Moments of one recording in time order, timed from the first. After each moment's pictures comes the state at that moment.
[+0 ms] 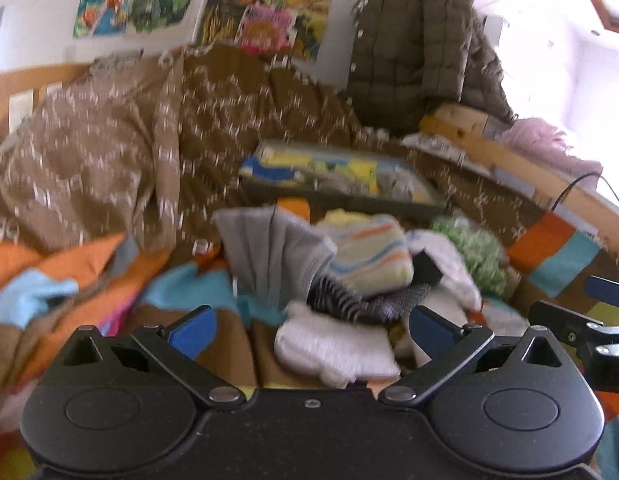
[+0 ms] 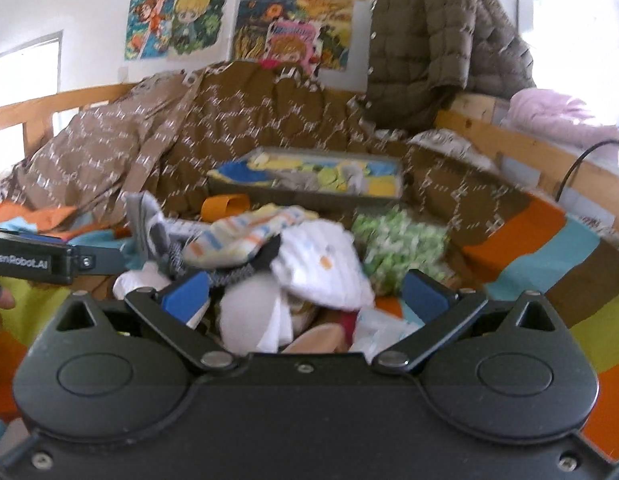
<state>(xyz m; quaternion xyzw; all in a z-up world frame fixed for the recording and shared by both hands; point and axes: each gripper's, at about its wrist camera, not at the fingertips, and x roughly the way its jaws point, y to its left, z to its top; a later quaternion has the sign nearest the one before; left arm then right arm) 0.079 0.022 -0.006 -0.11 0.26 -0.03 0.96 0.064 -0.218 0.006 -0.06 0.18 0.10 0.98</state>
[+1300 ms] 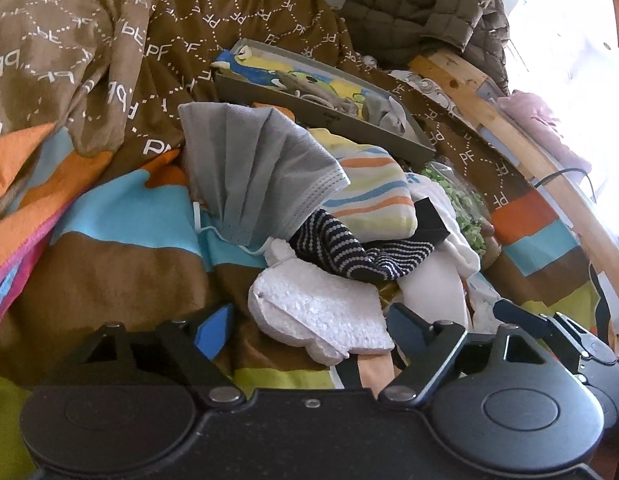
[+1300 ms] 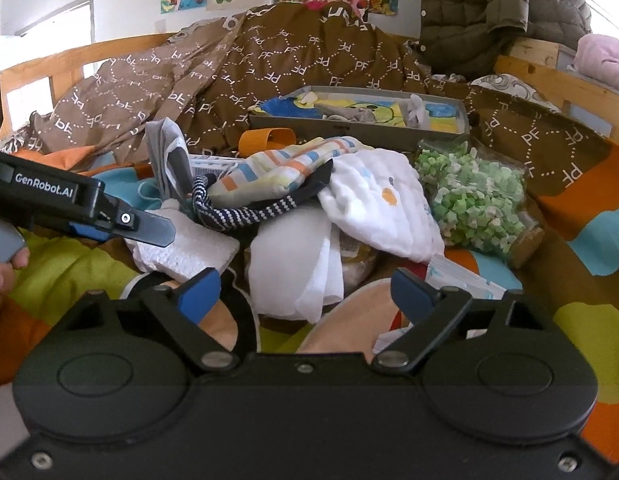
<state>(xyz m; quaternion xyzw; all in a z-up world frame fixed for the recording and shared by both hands) 0.143 0.043 -0.047 -0.21 0.37 -0.11 0.90 0.147 -0.177 -0.066 -0.06 0.26 0.16 0.95</state>
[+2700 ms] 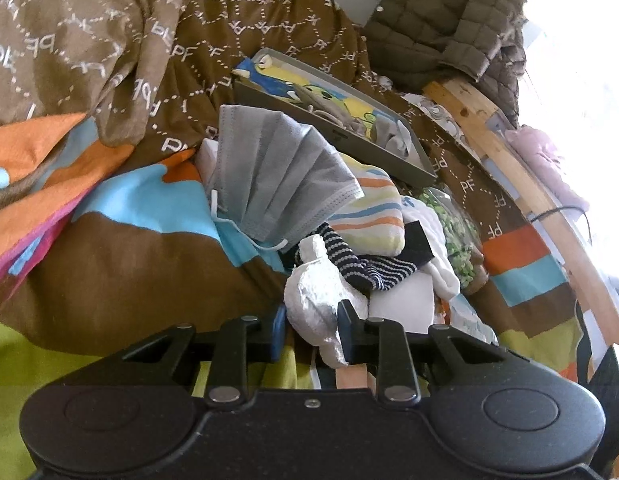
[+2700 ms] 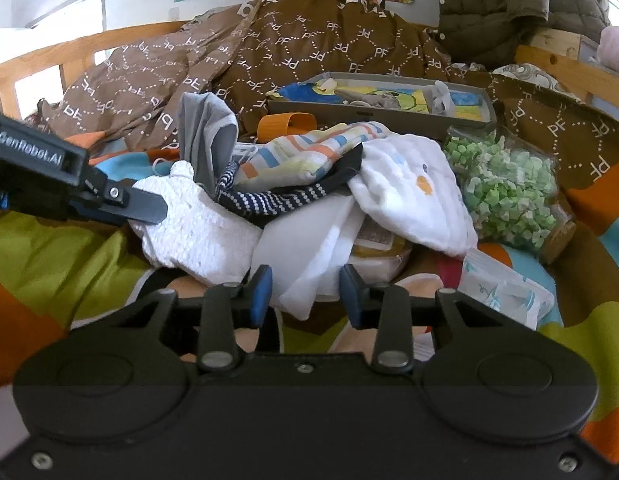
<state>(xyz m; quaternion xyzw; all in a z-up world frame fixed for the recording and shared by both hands) 0.127 0.047 -0.033 -0.25 0.36 -0.09 0.90 0.168 -0.172 -0.079 -0.06 0.28 0.19 0.94</state>
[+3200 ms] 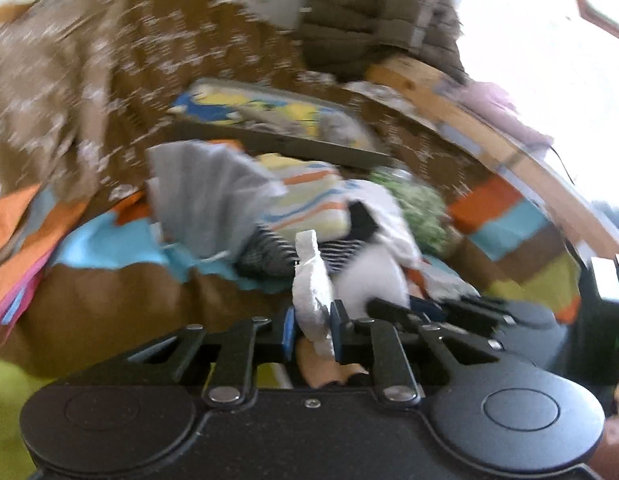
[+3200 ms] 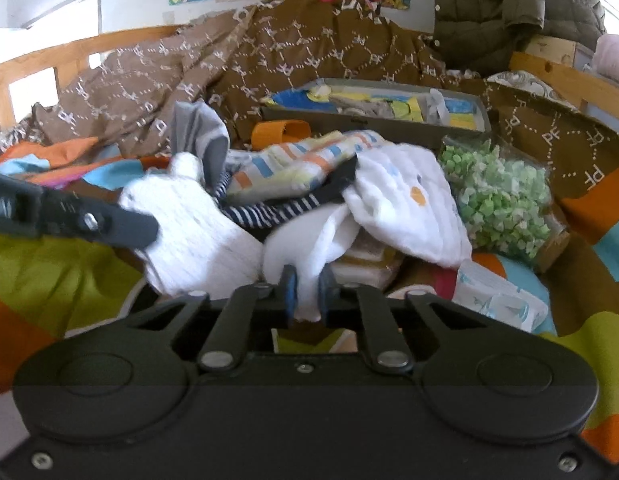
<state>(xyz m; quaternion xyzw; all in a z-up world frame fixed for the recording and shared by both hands) 0.108 0.007 -0.012 -0.13 0.33 -0.15 0.92 0.170 -0.174 -0.074 -0.07 0.26 0.18 0.94</state>
